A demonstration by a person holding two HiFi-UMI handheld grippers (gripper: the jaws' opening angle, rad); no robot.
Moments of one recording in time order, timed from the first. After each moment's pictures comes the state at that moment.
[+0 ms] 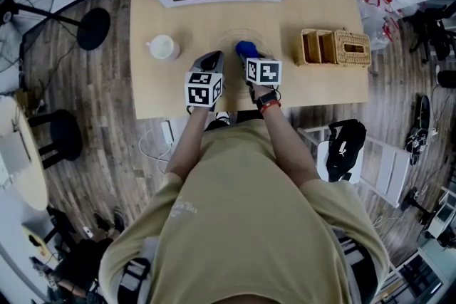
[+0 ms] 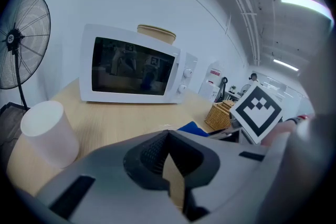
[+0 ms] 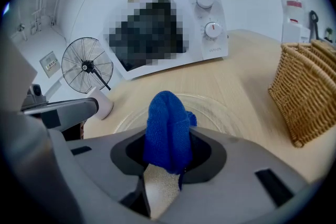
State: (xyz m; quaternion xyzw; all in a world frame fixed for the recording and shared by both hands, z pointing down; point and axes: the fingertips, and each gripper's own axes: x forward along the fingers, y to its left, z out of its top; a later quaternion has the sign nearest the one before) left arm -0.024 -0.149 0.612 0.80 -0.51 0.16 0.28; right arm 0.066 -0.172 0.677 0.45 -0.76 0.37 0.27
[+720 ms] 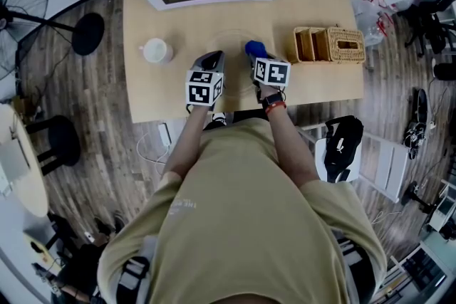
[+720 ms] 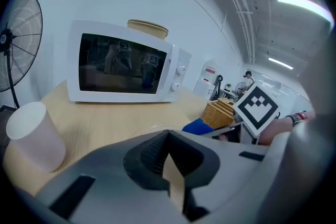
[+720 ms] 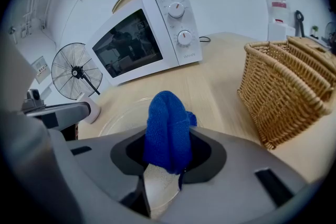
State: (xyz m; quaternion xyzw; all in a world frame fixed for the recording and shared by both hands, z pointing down) left arm 0.004 -0.156 0.615 0.81 -0.48 0.17 0.28; right arm 0.124 -0.178 0.676 0.50 -0.74 0.38 0.26
